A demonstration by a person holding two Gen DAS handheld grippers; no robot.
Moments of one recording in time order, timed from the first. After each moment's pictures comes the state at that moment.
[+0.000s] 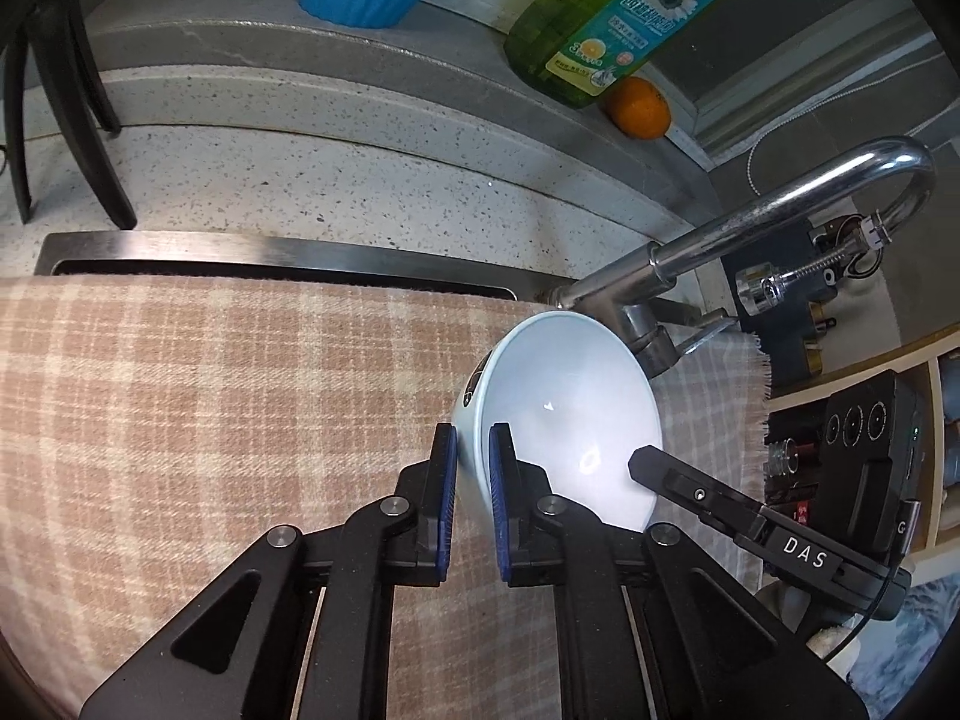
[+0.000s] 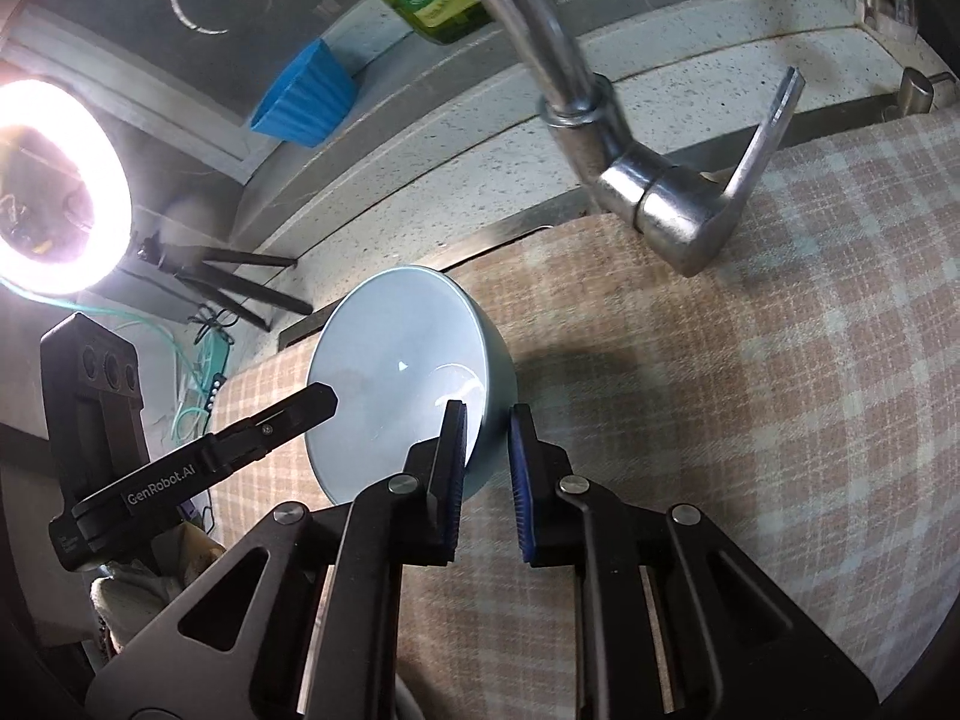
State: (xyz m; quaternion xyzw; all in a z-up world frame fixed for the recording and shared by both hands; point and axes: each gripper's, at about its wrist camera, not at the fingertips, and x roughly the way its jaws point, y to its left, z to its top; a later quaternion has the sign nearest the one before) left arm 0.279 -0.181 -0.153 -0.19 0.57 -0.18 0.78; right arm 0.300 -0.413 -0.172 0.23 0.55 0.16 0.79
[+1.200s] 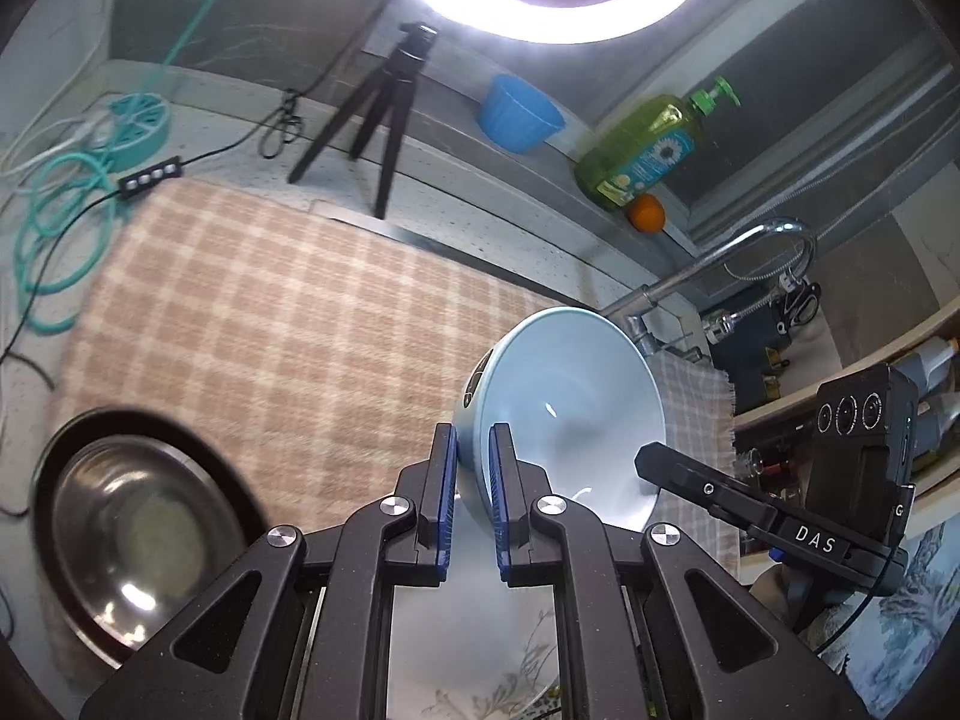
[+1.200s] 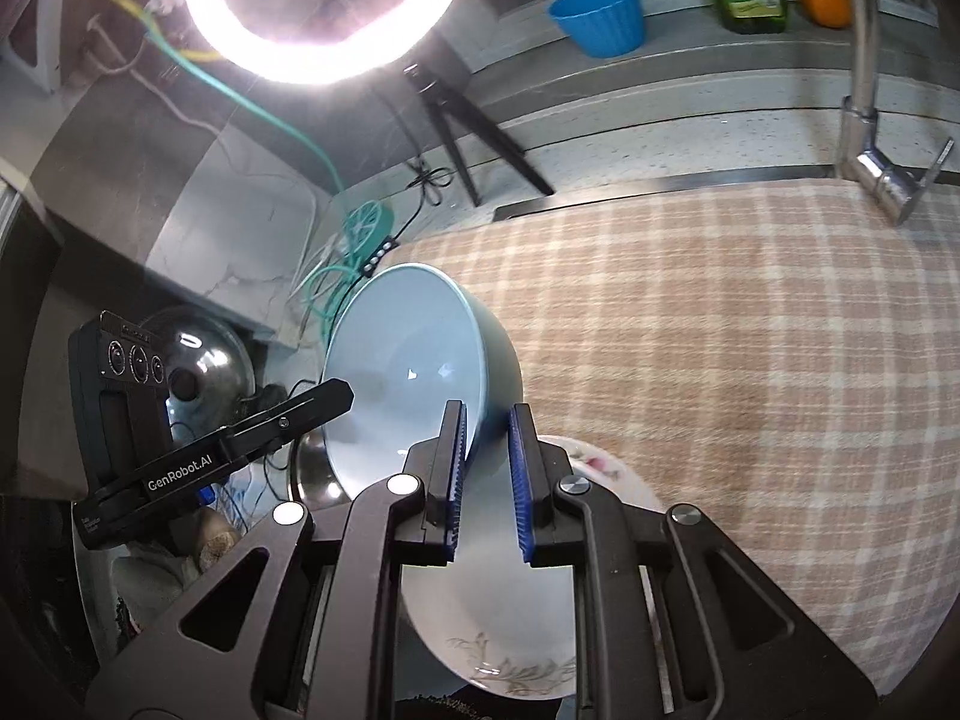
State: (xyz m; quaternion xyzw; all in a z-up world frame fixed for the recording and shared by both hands) left arm 0.117 -0.030 -0.082 -0.26 0.49 -0.11 0.83; right arm 0.165 -0.259 -0.091 0.15 0.52 0.29 0.79
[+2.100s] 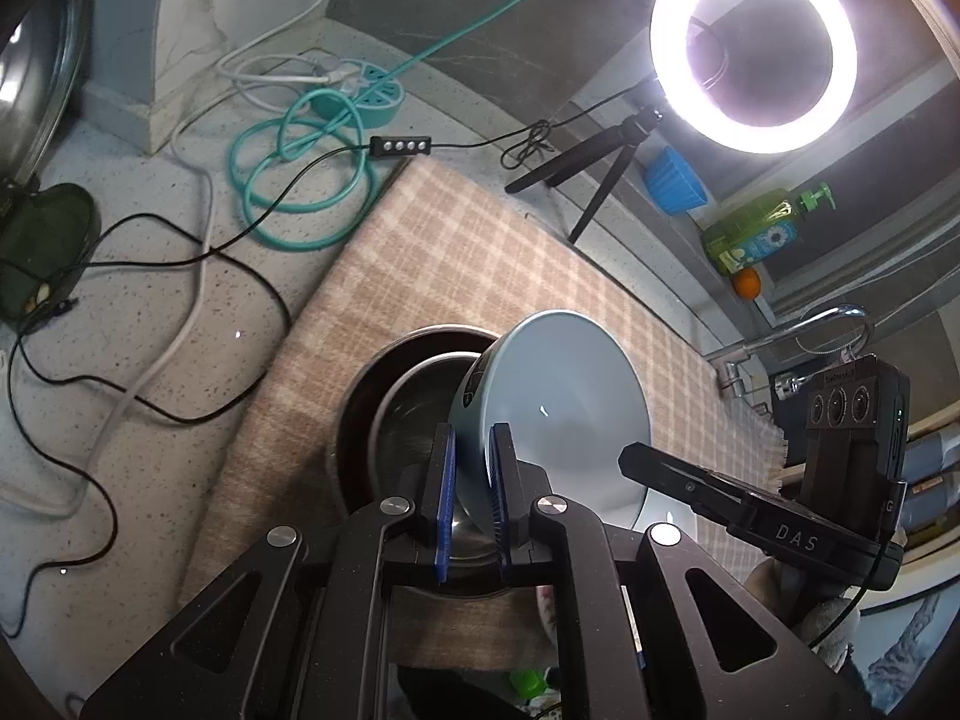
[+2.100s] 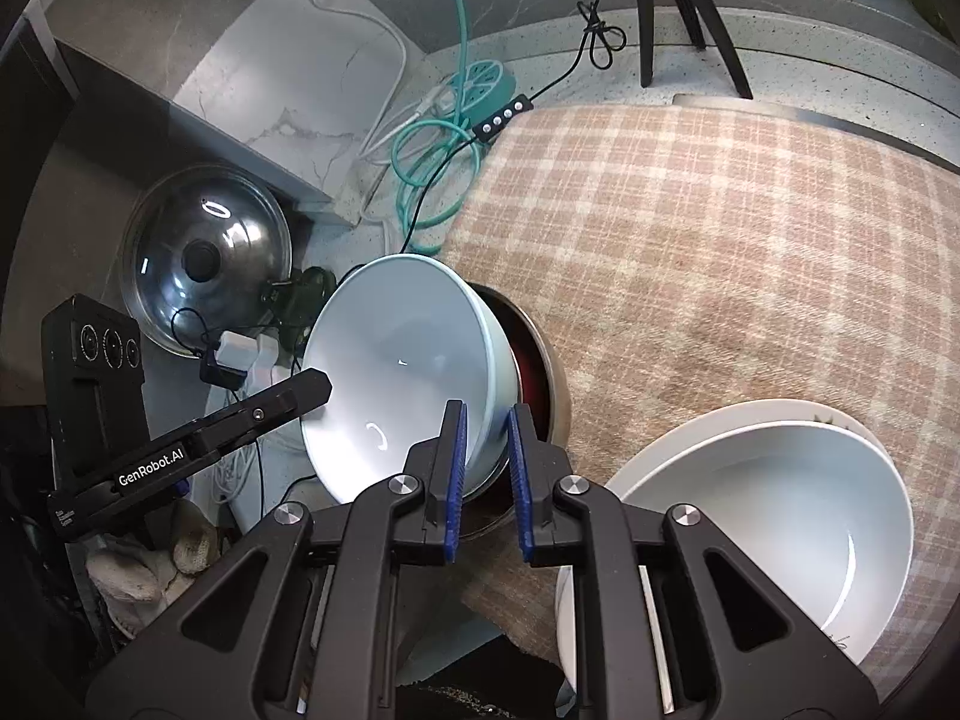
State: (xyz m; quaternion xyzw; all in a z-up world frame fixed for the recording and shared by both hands) left arm 0.034 0.097 -0.105 -0.31 0.49 0.00 0.82; right arm 0.136 -0.101 -0.135 0.07 0.57 0.37 0.73
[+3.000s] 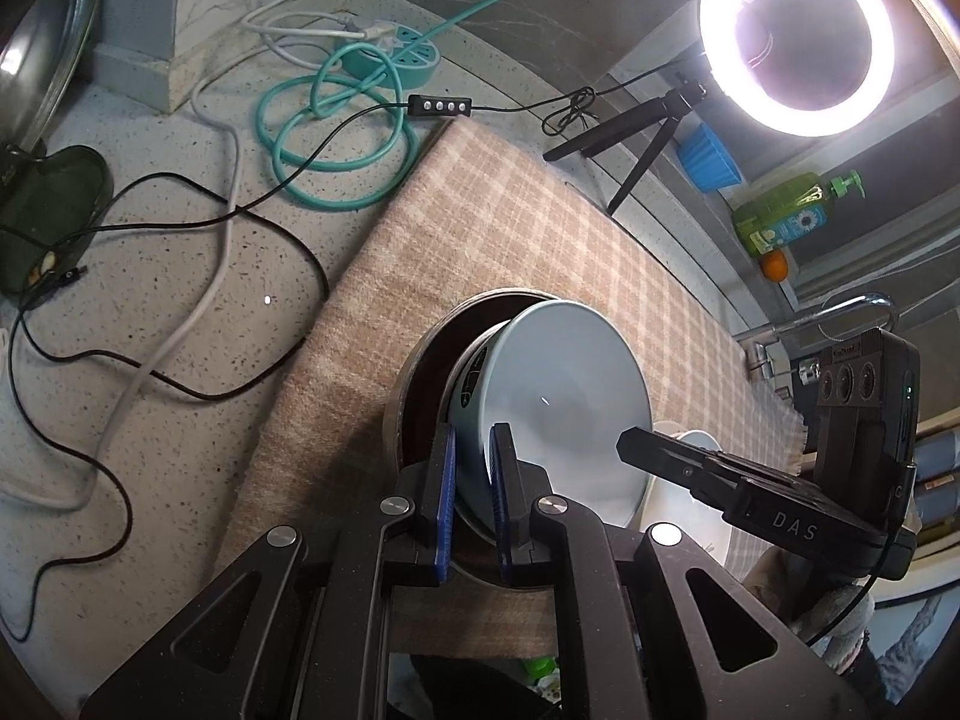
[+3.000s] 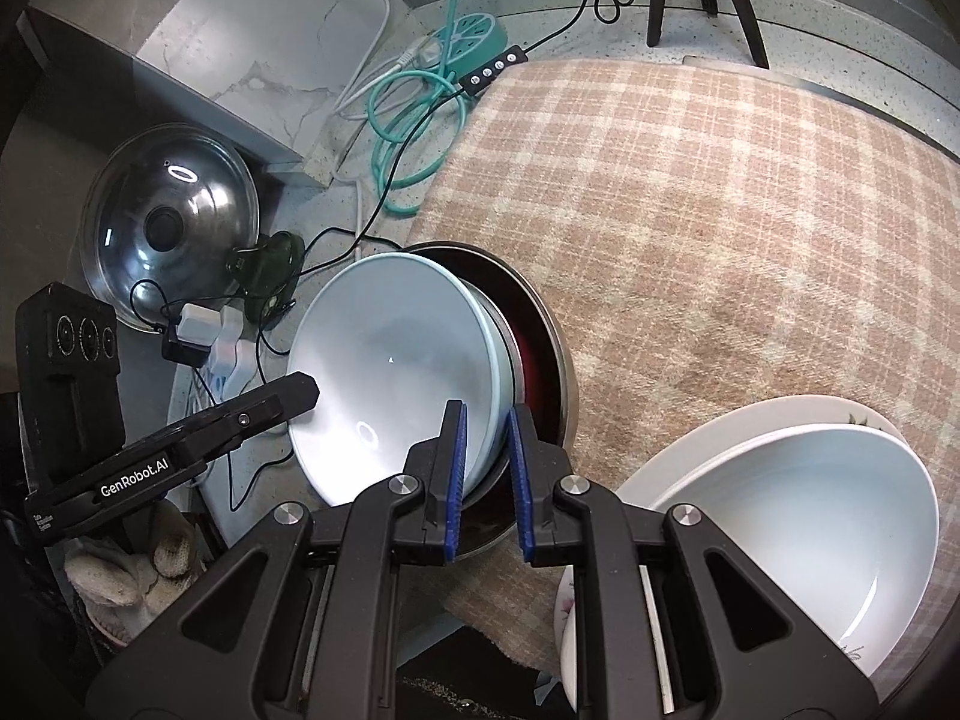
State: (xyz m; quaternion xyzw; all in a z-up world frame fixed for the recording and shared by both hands) left arm 0.029 0.111 -0.130 -0.31 0.52 0.00 0.80; right arm 0.135 -0.071 -0.159 0.03 0.60 0.36 0.72
